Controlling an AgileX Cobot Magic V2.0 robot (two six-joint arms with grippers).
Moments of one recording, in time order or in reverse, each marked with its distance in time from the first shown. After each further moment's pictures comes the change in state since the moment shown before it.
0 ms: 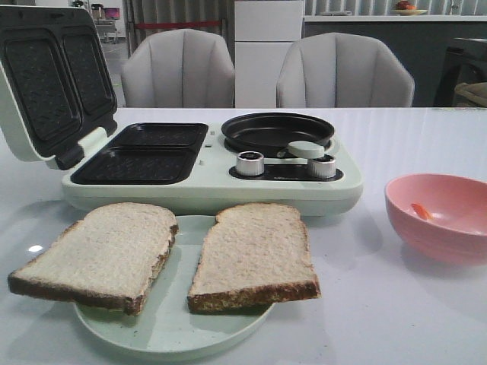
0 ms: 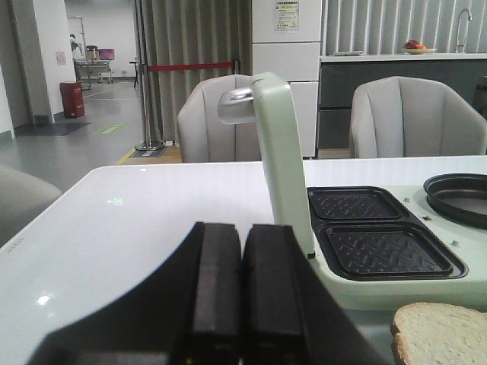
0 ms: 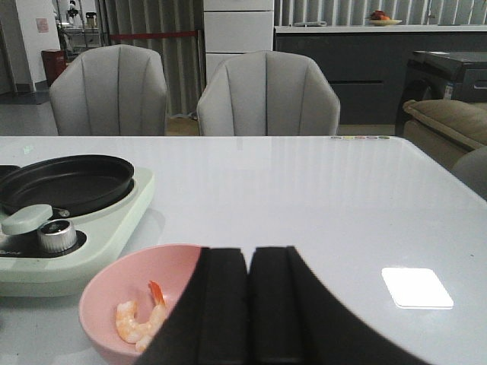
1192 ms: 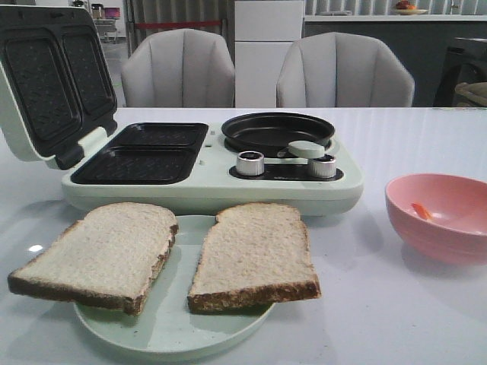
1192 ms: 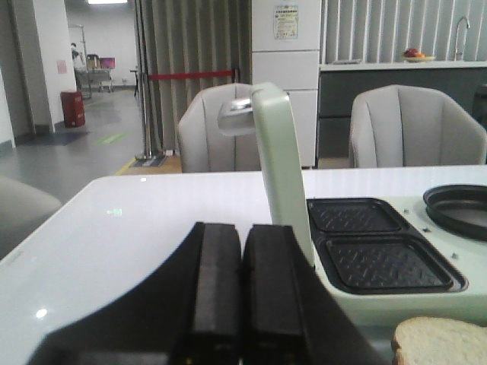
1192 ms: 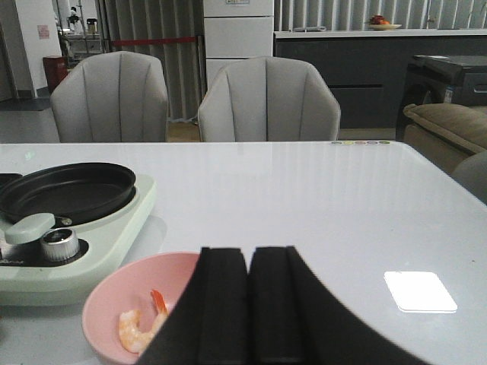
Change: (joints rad) left arm 0.000 0.000 0.000 0.002 -0.053 0.000; right arm 0.000 0.000 -0.038 0.008 0.018 0.000
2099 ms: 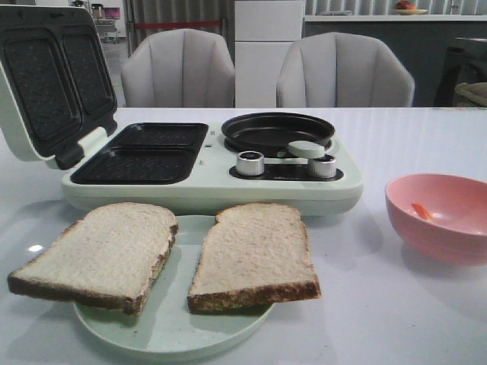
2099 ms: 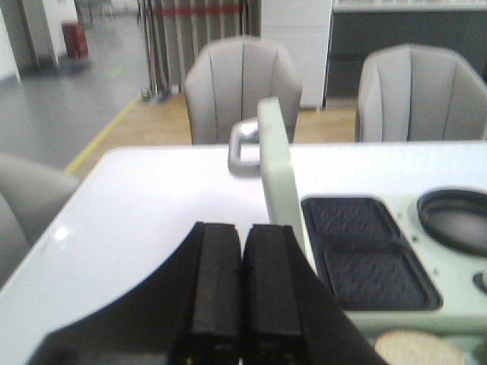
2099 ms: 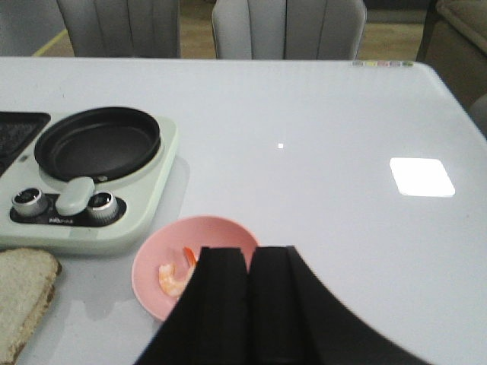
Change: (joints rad) left arm 0.000 0.302 -0.597 0.000 0.548 0.000; right arm 0.000 0.354 -0.565 0.002 0.565 0.000
